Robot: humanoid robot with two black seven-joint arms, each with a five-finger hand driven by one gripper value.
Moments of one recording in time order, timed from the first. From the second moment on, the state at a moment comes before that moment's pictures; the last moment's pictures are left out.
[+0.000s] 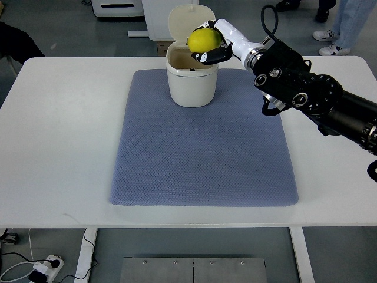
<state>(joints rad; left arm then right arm) -0.02 0.00 -0.11 -0.27 -0.07 0.19 -0.41 1.36 0.00 -0.10 0.55 -0.50 -0.20 0.13</state>
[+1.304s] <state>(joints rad) -0.02 0.00 -0.11 -0.27 -0.07 0.19 -0.41 1.38 0.00 -0.11 0.53 -0.49 -0.20 0.07</state>
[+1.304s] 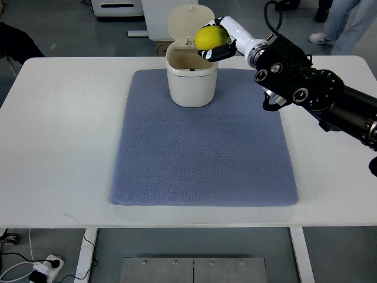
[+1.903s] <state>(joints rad) -0.02 0.00 -0.11 -0.27 -0.07 0.19 -0.41 1.38 0.00 -0.11 0.55 -0.47 -0.20 0.08</state>
